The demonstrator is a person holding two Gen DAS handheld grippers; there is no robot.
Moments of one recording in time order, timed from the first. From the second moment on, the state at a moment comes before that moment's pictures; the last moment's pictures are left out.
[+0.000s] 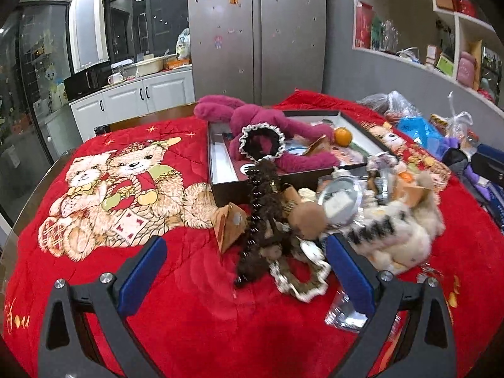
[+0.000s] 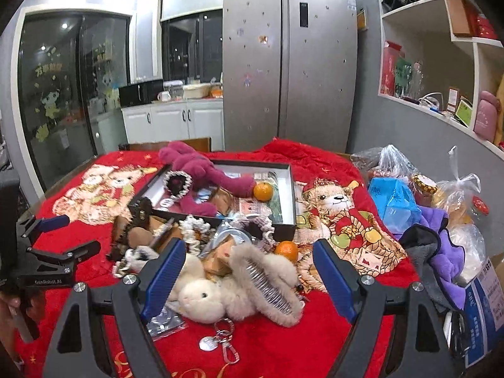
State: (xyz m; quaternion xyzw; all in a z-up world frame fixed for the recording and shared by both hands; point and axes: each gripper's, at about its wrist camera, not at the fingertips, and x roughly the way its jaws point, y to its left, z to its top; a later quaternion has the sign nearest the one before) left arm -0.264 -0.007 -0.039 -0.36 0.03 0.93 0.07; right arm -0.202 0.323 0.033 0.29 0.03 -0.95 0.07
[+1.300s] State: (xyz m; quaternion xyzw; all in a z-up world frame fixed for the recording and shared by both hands) left arm -0.310 -0.008 -0.095 -0.43 0.01 0.90 0.11; right arm -0.265 0.334 -0.059 0.40 0.03 -0.91 0.10
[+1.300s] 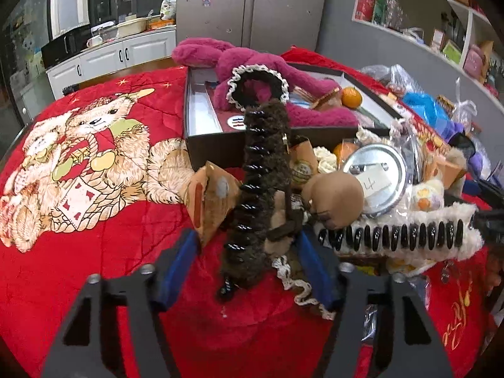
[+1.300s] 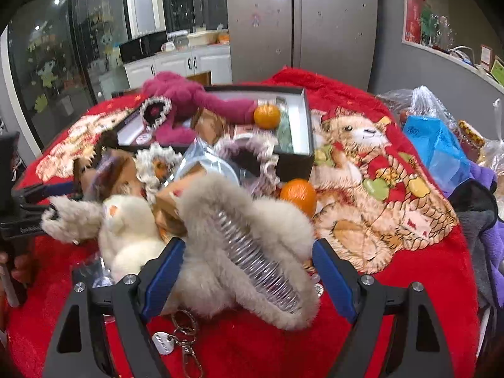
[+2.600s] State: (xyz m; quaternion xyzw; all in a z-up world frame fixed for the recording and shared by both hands) left arm -0.249 -0.009 -0.015 -0.33 0.00 0.94 0.08; right arm -0.233 0.324 -0.013 0.34 -0.03 -0.94 0.04
